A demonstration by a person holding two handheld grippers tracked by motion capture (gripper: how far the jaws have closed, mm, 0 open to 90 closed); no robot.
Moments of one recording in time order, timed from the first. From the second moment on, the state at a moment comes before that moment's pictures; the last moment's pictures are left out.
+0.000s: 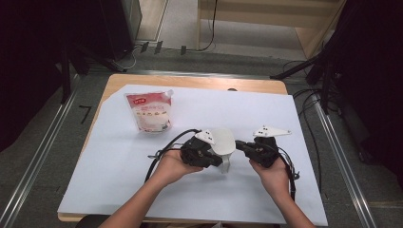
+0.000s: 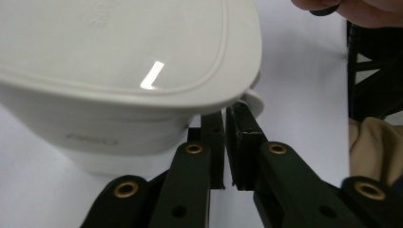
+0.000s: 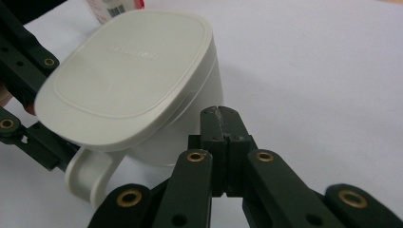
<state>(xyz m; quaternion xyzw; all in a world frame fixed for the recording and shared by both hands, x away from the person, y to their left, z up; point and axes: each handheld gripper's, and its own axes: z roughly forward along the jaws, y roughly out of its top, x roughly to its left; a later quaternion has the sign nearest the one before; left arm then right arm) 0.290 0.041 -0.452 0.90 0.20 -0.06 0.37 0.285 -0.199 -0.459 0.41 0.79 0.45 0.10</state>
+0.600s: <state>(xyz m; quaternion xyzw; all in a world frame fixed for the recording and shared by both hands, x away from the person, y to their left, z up) 0.305 0.090 -0.441 0.90 0.24 -0.05 0.37 0.243 -0.209 -0.441 0.40 0.79 0.46 0.09</state>
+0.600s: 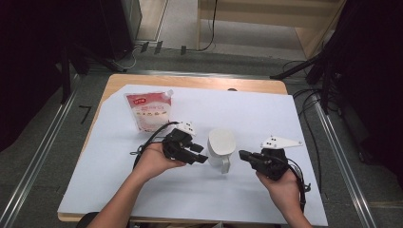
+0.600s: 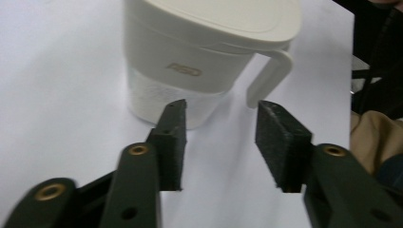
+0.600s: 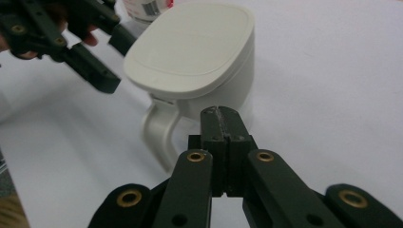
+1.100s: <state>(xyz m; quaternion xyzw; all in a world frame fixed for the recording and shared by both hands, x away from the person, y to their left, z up) 0.313 0.105 -0.441 0.89 0.25 -0.05 0.38 0.219 -0.186 -0.448 0.38 0.81 0.44 0.07</state>
